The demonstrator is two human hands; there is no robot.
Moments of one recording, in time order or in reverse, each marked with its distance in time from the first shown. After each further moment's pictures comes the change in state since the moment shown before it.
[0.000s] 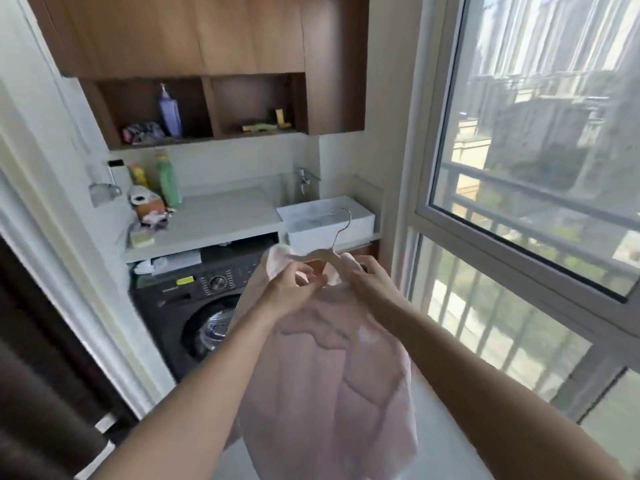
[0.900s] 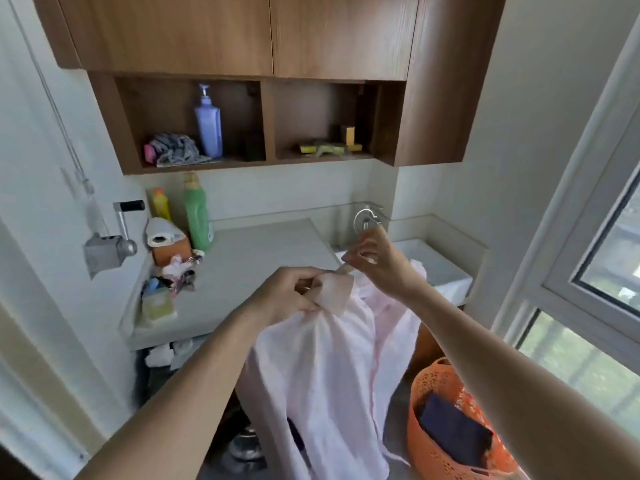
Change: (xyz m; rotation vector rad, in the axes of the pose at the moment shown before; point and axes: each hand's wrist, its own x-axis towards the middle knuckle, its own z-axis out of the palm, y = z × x) left_hand 0.414 -0.180 -0.279 -0.204 -0.202 0.176; right_hand 0.464 -0.089 0.282 -0.361 -0.079 -0.497
